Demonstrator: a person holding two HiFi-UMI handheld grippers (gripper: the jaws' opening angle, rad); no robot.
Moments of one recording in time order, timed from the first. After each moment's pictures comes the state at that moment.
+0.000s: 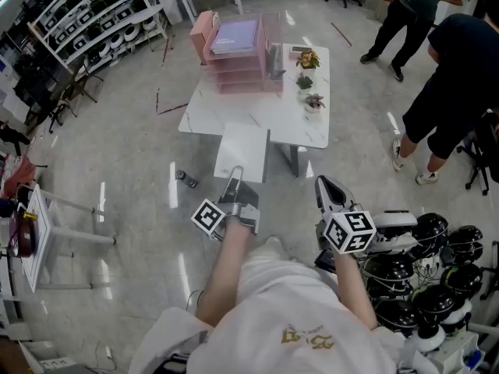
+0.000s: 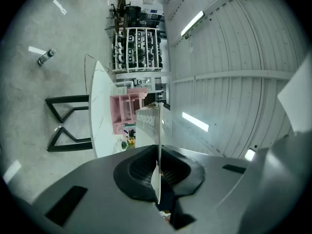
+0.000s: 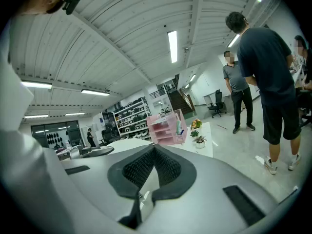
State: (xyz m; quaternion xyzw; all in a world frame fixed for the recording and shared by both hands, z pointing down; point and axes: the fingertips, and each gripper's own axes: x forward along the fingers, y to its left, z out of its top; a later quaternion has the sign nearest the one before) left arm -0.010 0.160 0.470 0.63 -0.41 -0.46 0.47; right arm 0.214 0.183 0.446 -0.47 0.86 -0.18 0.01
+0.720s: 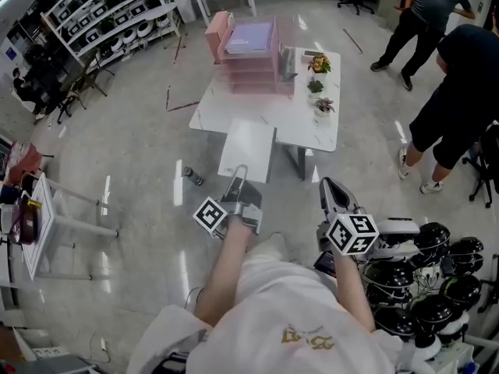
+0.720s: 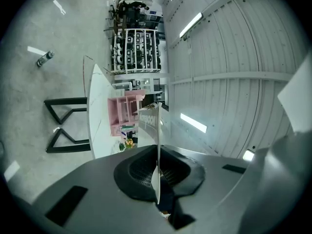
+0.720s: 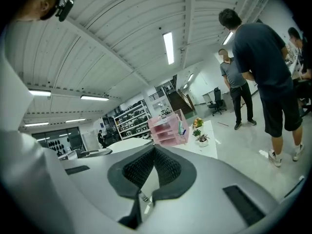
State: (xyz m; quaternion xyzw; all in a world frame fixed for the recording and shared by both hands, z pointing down) left arm -0.016 0.174 0.454 0.63 -0.41 -0.47 0.47; right arm 0.210 0.191 0.442 -0.47 0.86 -0.21 0.04
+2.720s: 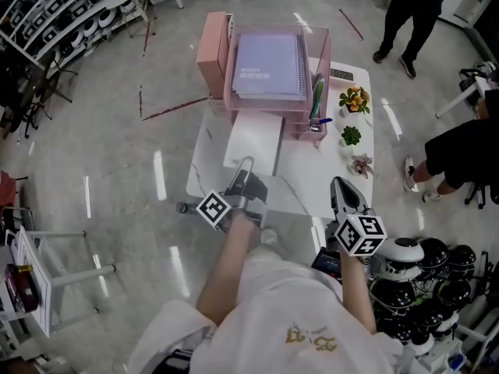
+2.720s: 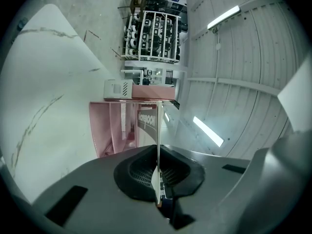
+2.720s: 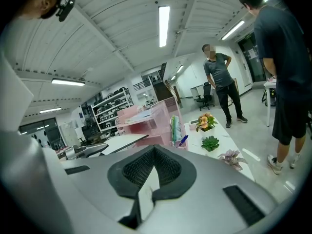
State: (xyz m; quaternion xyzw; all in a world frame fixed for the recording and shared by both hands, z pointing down) left arm -0.156 -0.196 0.516 0.60 -0.36 -0.46 0.55; right arm 0.077 -0.149 0.489 -0.54 0.80 -0.24 -0.04
